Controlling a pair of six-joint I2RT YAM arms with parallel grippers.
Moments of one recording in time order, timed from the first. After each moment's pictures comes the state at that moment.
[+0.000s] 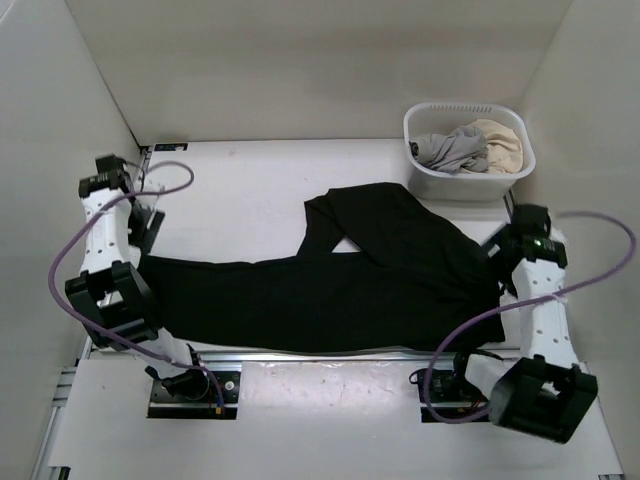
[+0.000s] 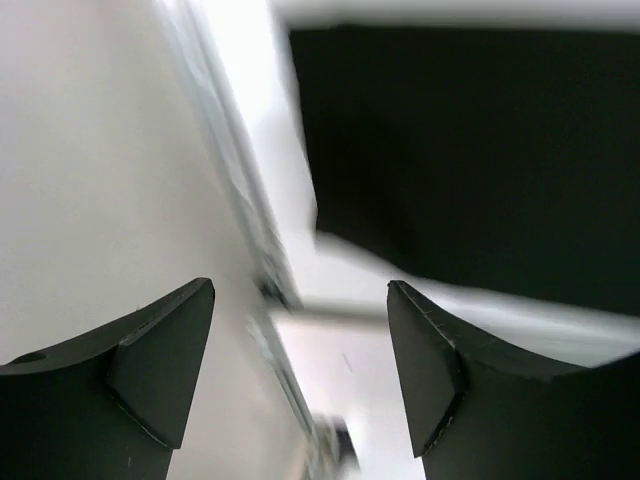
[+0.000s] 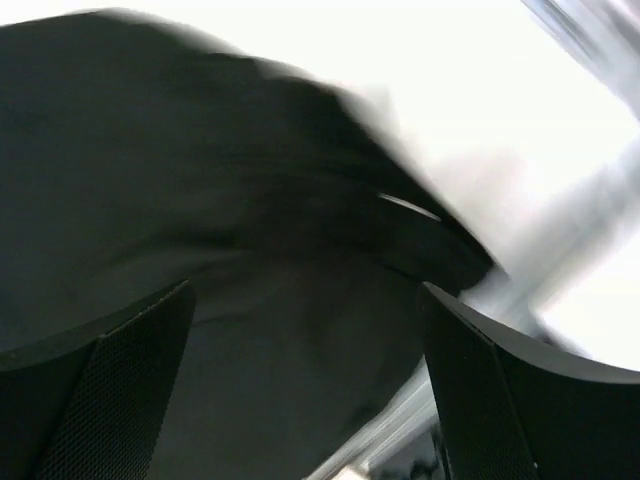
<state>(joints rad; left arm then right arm) 0.35 1.58 1.40 -1.15 -0.18 0.62 -0.27 1.06 0.90 -0.97 0.24 0.63</state>
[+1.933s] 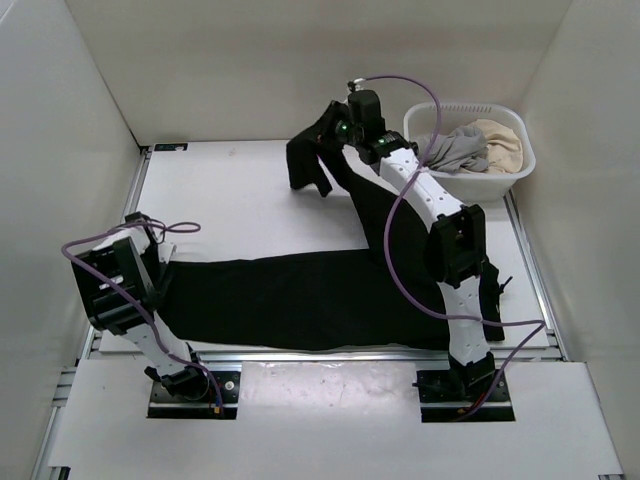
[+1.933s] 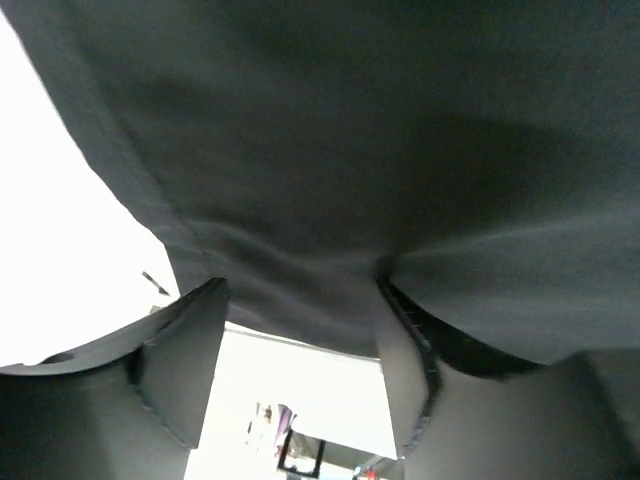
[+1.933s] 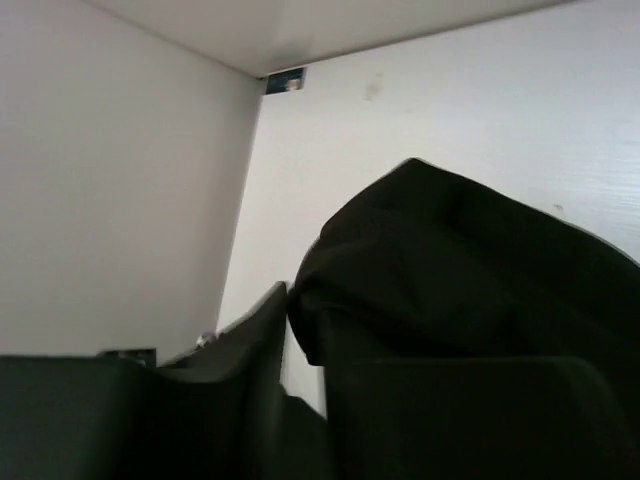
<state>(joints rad) 0.39 1.73 0.97 -0.81 -0.32 0.54 0.51 2.21 2.15 -0.29 -0.25 0.80</state>
